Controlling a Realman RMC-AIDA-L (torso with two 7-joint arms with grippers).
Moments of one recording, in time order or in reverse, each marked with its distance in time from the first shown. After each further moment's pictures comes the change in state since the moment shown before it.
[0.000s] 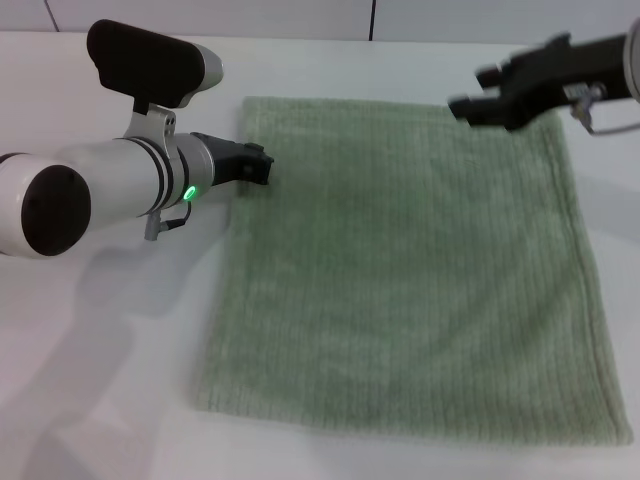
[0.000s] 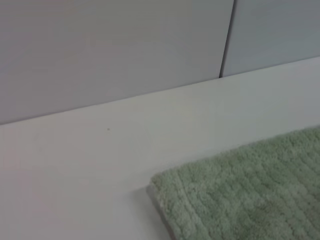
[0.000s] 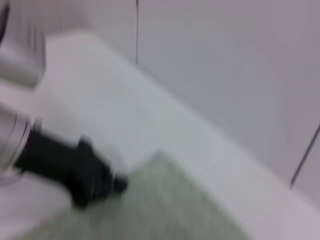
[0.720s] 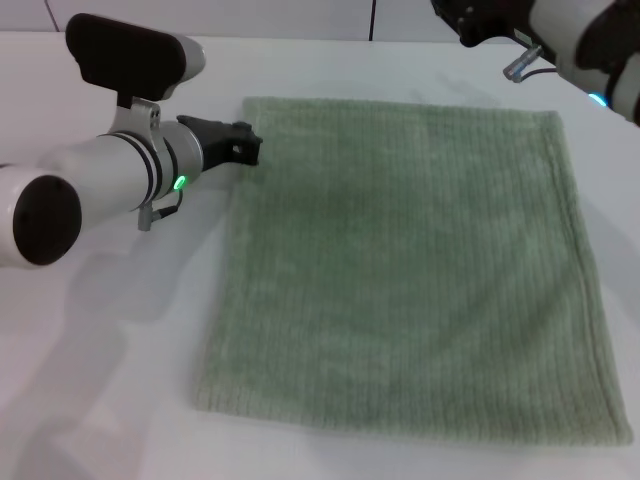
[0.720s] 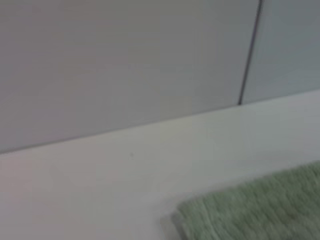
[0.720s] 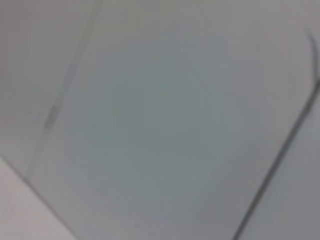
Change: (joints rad) left arm 0.021 -0.002 -0.012 0.015 0.000 0.114 0.002; right arm -0.161 -0.004 -0.434 0.225 0.845 1.010 -0.916
